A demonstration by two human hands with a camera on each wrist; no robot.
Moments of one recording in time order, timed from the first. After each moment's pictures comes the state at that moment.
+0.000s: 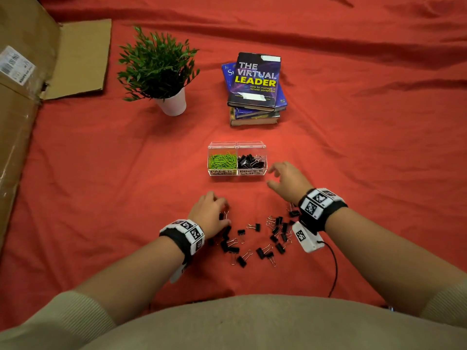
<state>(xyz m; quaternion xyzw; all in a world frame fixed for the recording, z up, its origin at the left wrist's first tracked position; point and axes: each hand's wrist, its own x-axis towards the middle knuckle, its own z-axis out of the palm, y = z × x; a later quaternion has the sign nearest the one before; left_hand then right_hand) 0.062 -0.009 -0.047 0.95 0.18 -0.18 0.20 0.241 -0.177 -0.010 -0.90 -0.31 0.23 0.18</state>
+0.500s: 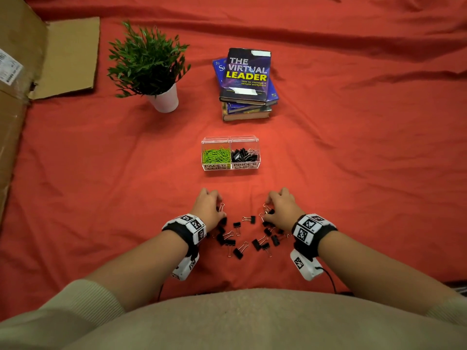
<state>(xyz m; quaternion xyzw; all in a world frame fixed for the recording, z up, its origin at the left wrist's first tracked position) 0.066 -0.021 -0.056 0.89 0.28 -0.16 0.32 0.178 -0.217 -0.052 -0.91 -0.23 0.32 0.12</state>
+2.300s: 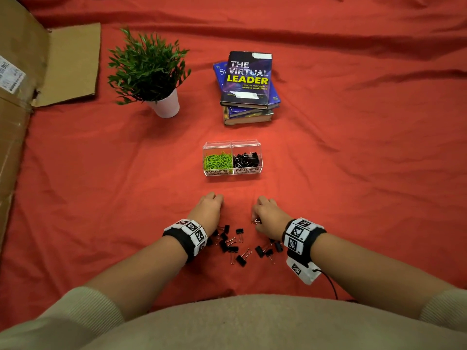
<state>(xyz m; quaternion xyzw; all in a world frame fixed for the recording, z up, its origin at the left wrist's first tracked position) 0.073 -0.011 -0.058 0.94 0.18 -0.15 0.24 0.168 -0.188 -0.049 -0.85 -0.38 0.35 0.10</state>
